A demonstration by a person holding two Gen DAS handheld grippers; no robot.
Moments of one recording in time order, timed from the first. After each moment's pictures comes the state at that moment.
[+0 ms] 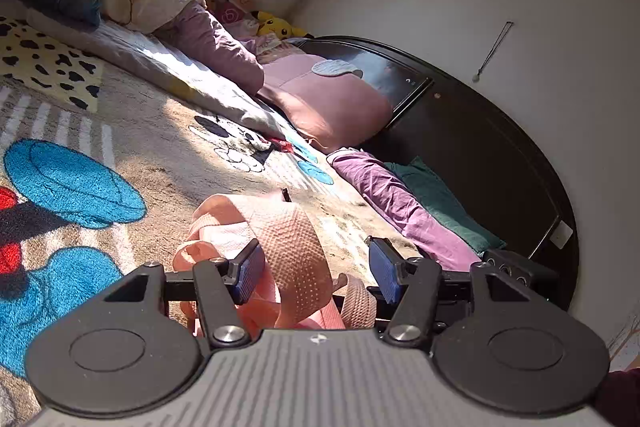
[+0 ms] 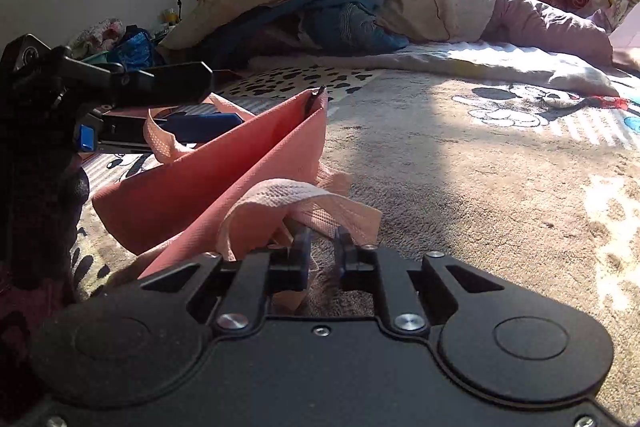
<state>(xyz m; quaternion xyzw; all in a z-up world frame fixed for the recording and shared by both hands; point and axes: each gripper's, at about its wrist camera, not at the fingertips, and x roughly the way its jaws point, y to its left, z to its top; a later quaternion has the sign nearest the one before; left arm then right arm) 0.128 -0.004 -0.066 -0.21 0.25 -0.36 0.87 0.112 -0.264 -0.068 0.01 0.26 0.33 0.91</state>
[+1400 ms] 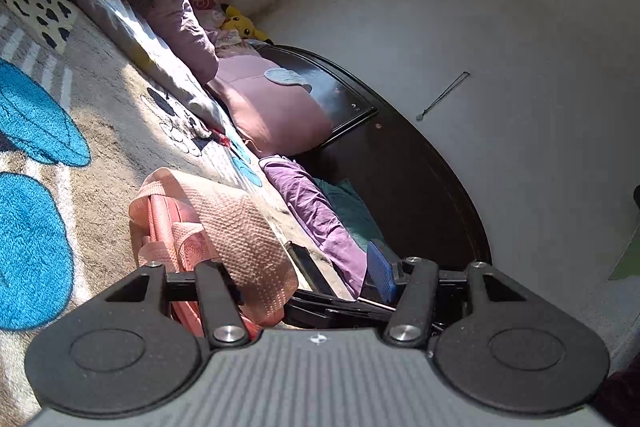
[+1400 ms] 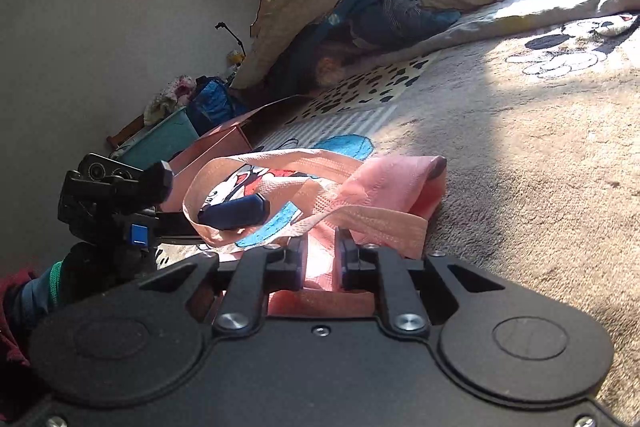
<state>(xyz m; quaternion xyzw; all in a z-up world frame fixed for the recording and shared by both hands) 0.121 0.018 -0.084 -0.40 0.16 -0.44 0.79 0.147 -0.276 -0.080 0.13 0.29 0.45 0.83</state>
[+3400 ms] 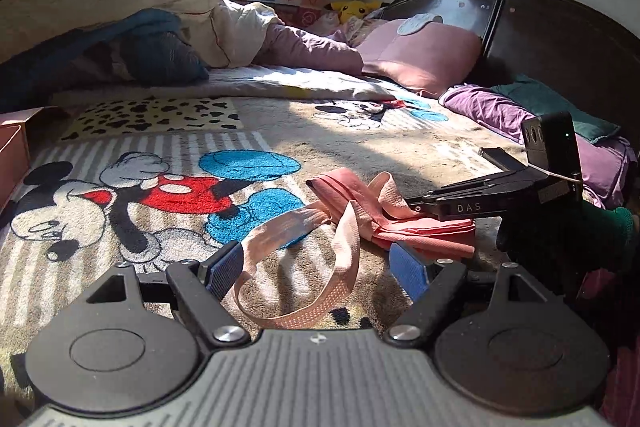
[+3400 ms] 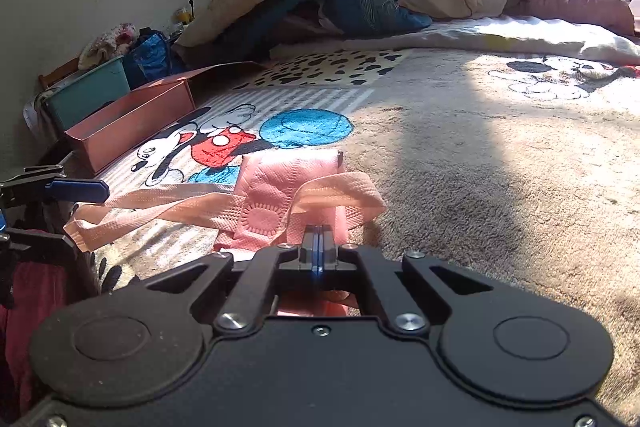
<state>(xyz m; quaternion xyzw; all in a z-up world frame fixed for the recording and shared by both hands) -0.016 0.054 -0.030 -0.06 0.24 -0.15 0.96 0.124 -0.228 -0.077 0.03 0.29 0.37 0.88</state>
